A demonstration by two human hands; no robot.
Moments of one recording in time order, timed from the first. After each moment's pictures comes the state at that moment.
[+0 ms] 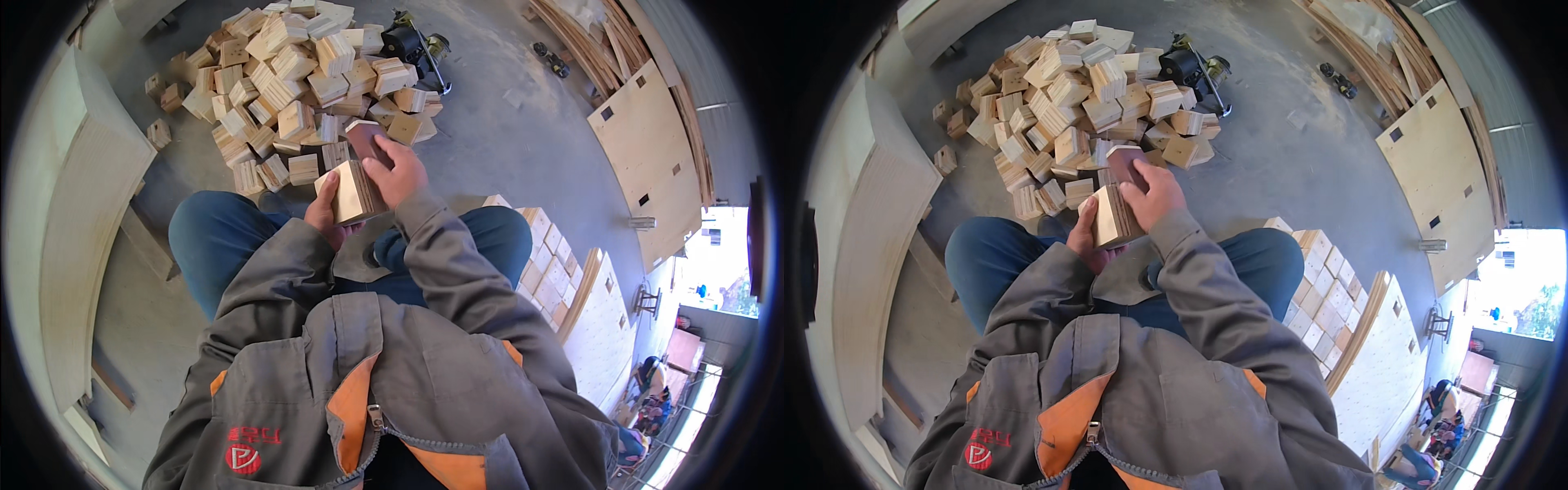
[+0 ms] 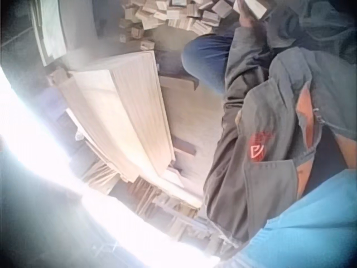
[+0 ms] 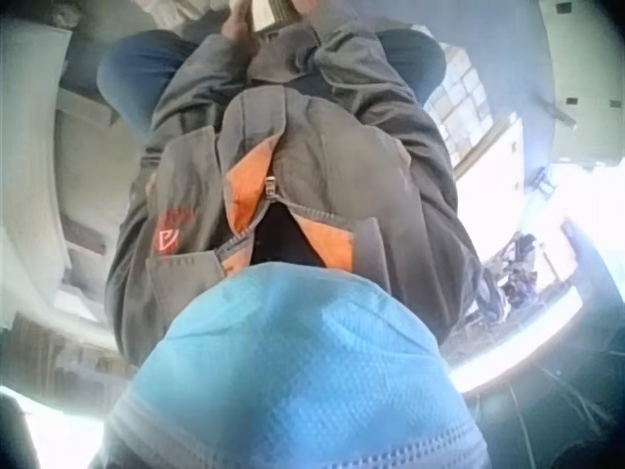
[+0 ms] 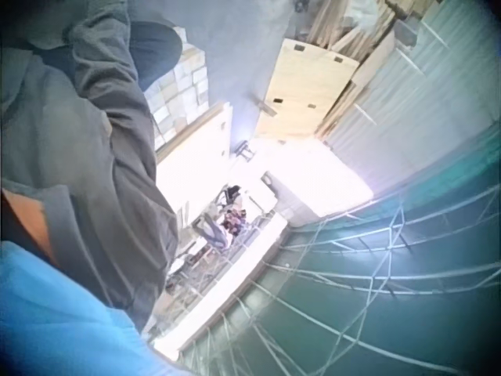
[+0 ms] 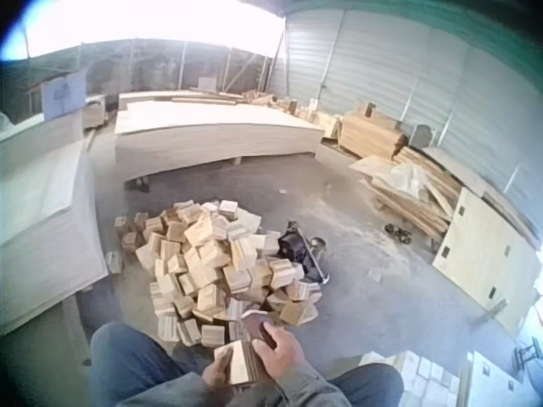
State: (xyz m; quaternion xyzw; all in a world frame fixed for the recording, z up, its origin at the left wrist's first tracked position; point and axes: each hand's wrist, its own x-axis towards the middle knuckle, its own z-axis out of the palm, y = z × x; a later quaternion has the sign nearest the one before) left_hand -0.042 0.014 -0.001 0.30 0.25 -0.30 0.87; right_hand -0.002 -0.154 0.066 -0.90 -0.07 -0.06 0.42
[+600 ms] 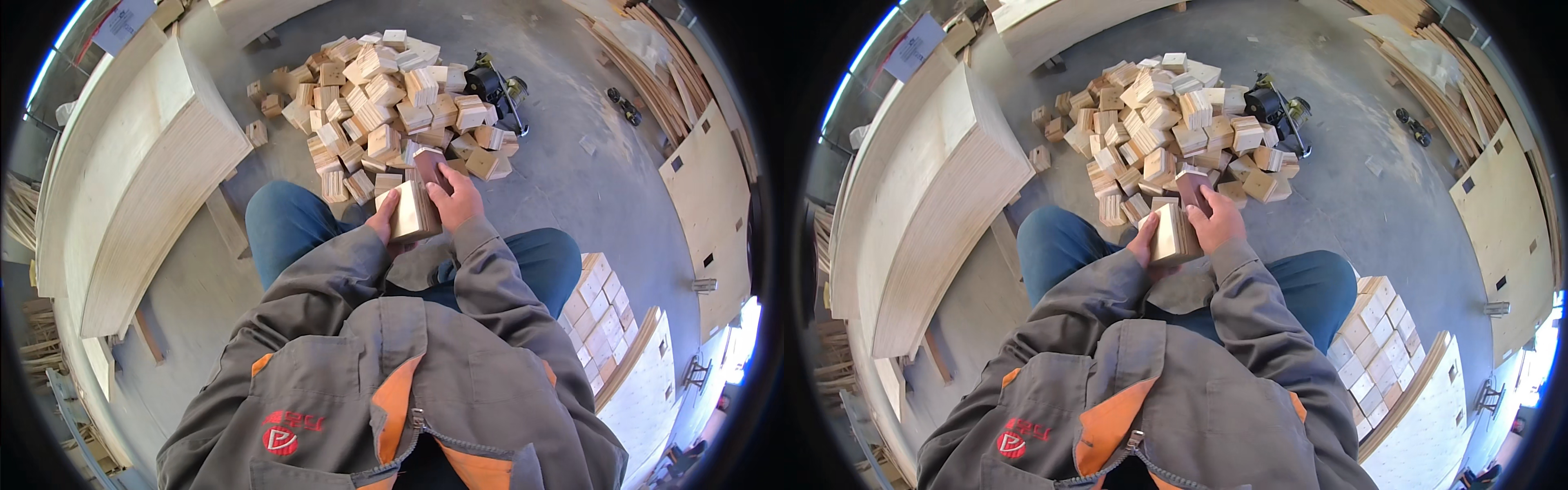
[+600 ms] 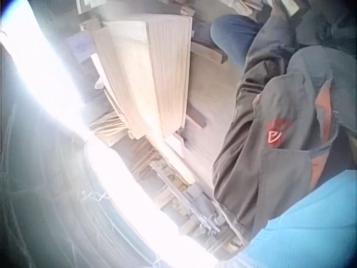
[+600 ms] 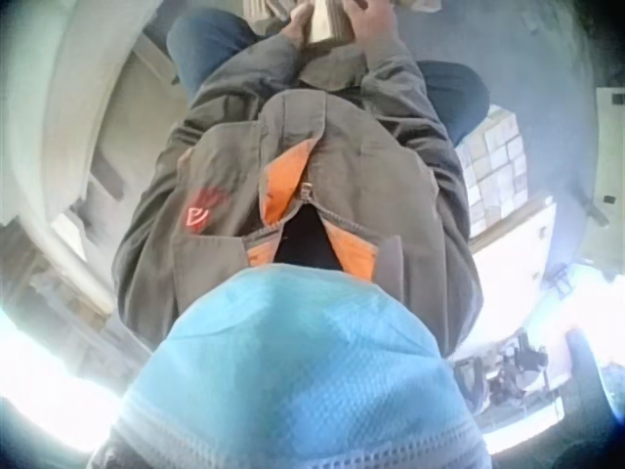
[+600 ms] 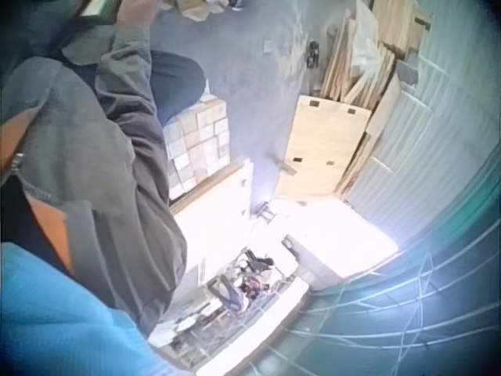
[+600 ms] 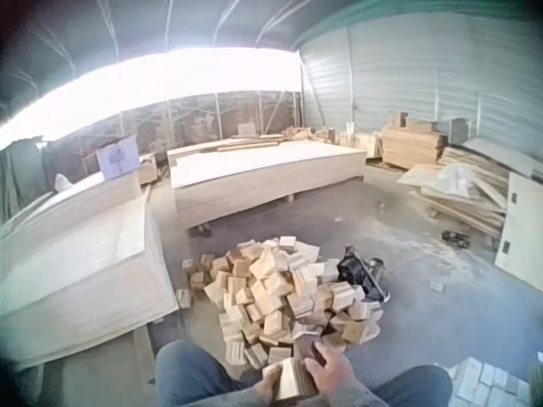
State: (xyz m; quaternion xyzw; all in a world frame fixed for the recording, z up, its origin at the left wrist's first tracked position) left_hand -0.076 0.033 0.027 0.38 0.25 -0.28 0.85; right_hand -0.032 -0.149 0.065 -0.88 -0.10 -0.08 0.47
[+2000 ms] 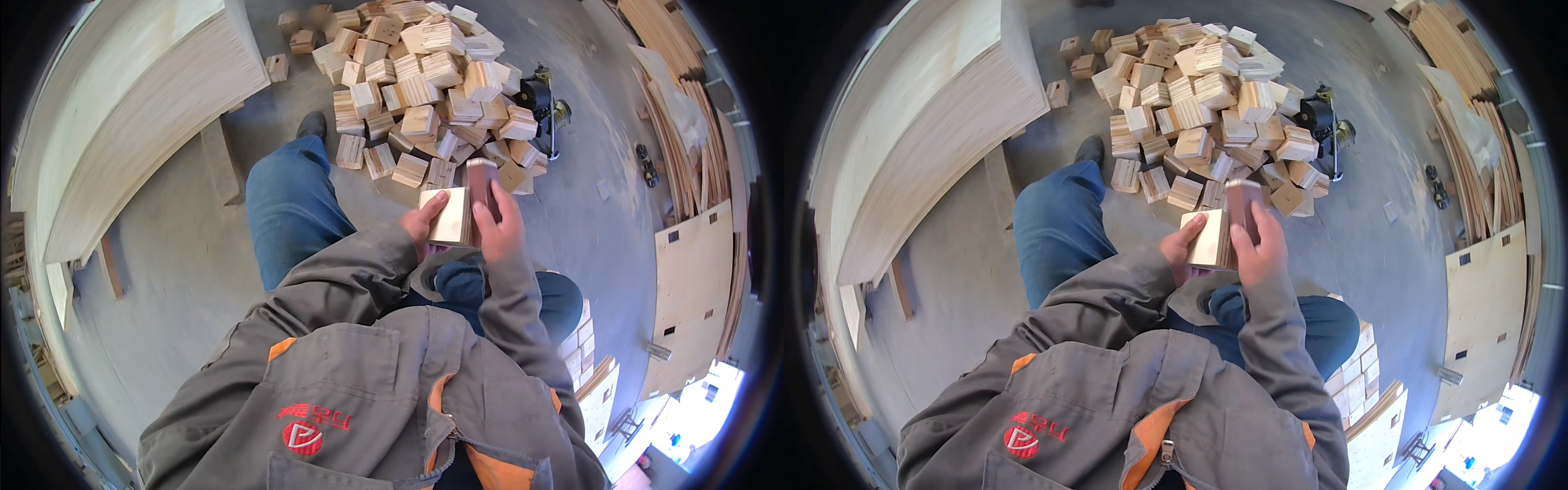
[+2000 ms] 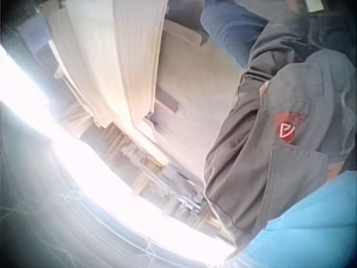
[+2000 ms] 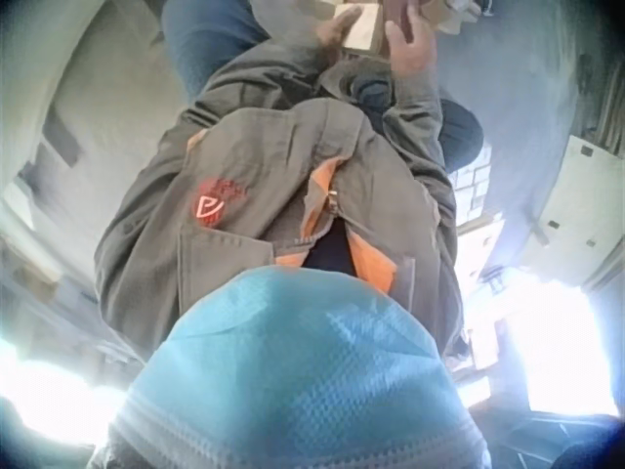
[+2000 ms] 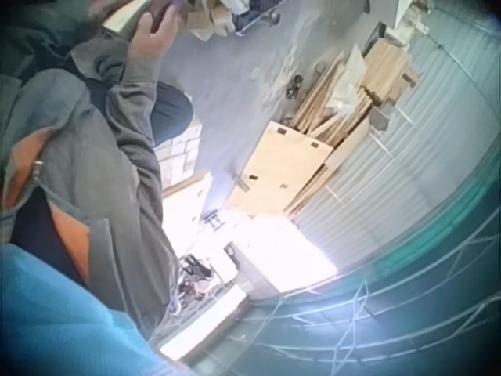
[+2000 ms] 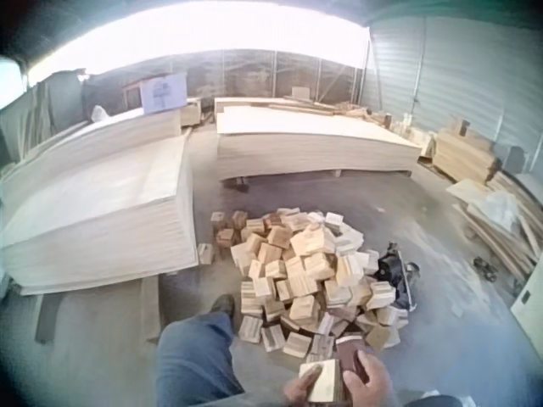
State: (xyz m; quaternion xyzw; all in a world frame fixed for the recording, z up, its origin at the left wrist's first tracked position) left_hand -0.056 0.034 -0.006 0.27 0.30 -0.26 0.88; right_hand -0.018 -0.130 0.069 -0.89 -0.13 -0.02 0.44
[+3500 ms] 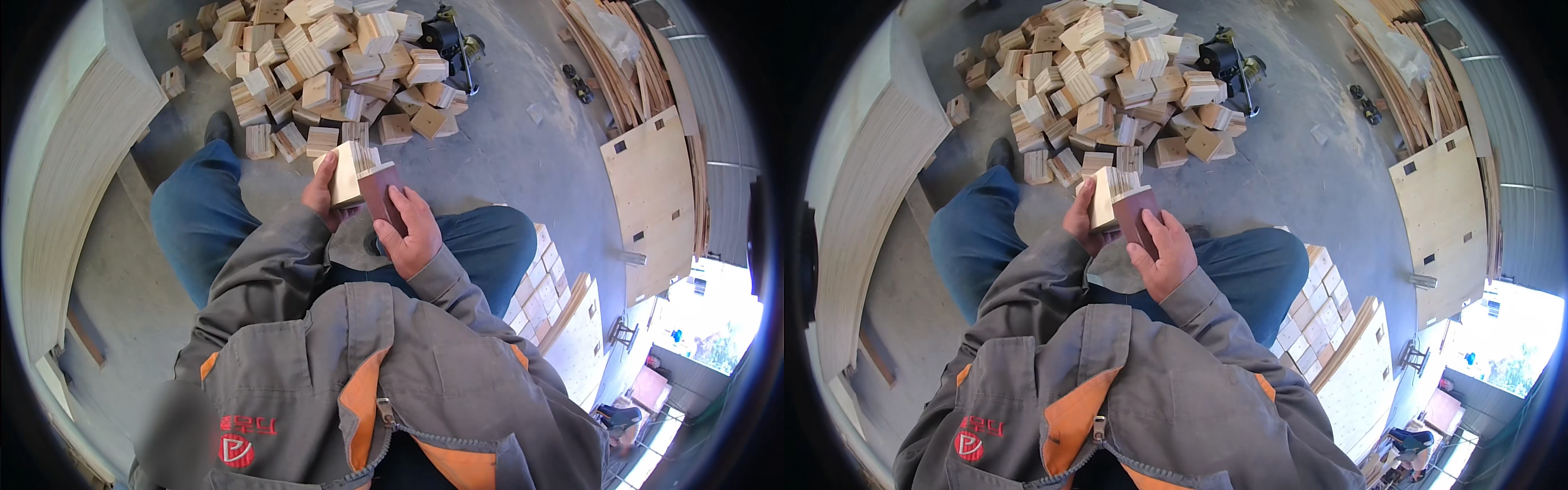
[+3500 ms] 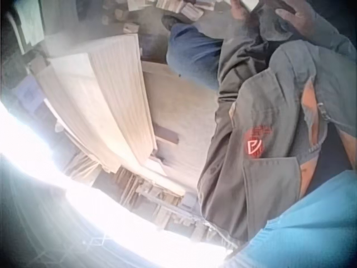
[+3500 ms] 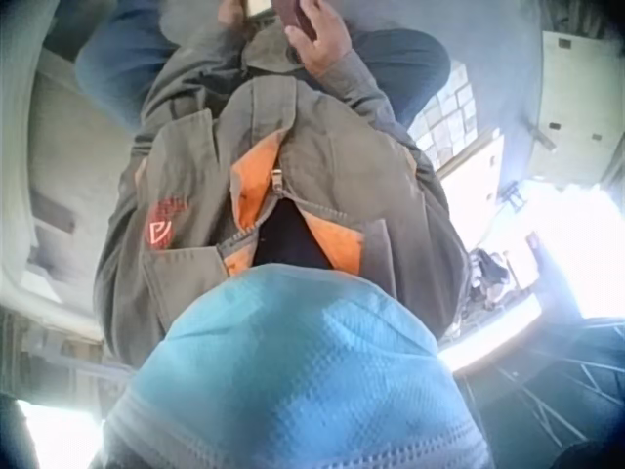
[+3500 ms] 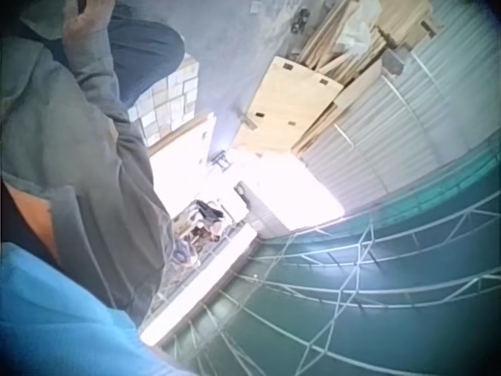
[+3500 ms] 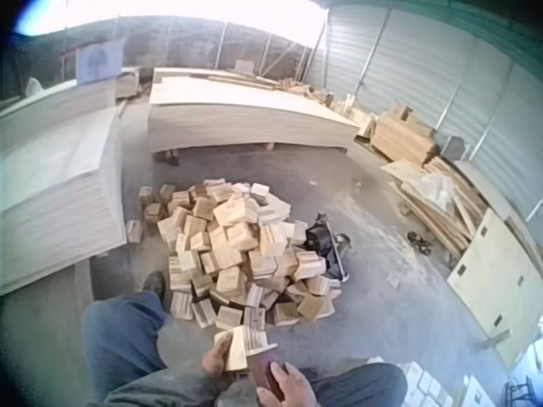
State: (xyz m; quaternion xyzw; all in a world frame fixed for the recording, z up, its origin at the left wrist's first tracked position) left_hand -0.054 0.046 -0.015 0.27 0.25 -0.25 0.89; right_hand -0.109 -0.147 0.071 -0.91 -0.19 -0.04 0.38
